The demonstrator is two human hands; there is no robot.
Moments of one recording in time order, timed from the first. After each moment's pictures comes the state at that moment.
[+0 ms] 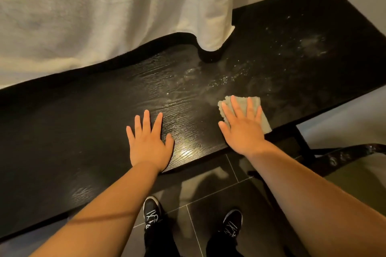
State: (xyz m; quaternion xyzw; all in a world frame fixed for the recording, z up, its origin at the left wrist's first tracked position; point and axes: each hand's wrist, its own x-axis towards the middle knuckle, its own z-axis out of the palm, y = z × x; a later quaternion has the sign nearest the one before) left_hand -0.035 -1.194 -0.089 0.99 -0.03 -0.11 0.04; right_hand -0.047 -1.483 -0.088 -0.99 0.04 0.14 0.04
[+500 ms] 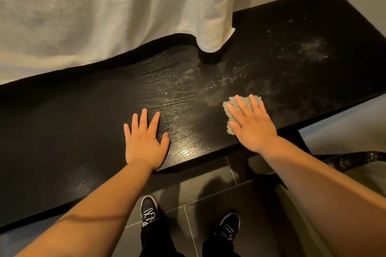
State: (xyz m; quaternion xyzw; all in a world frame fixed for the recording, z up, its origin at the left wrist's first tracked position) left_hand -0.035 -1.193 -0.091 0.99 -0.03 -0.09 0.04; right_hand -0.043 -1.539 -0.093 -0.99 -0.05 0.10 0.00
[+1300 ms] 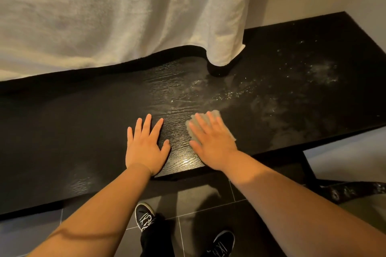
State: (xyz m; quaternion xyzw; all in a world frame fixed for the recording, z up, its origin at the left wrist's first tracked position) left_hand -0.033 -1.192 -0.095 1.00 -0.02 -0.08 0.03; right_hand -0.024 -1.436 -0.080 -0.97 -0.21 0.11 0.03
